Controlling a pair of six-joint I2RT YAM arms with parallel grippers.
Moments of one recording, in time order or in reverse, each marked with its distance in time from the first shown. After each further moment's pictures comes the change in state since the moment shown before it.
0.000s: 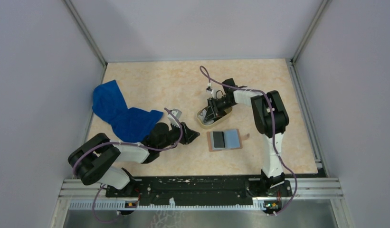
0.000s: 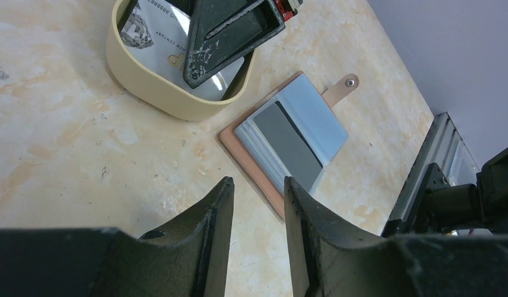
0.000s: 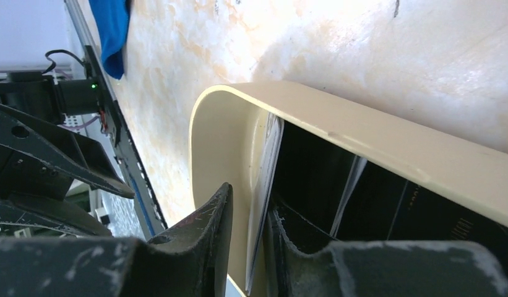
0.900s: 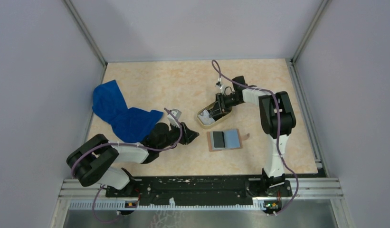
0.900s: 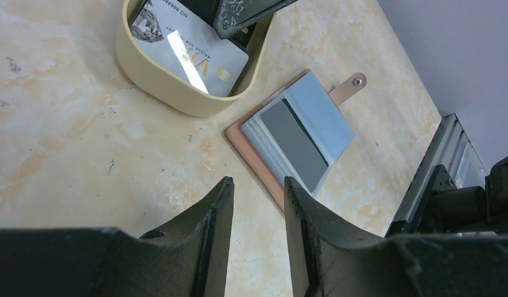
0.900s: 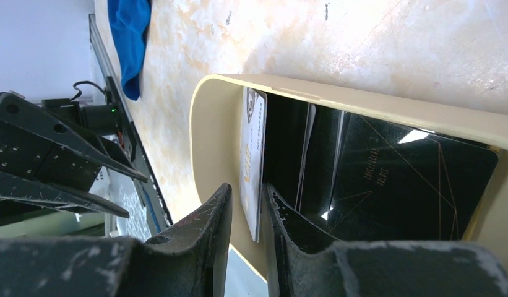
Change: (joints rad) left arm -0.004 -0.018 0.003 -0.039 -0.023 0.001; right arm -0.094 -0.053 -0.043 0.057 -0.025 0.045
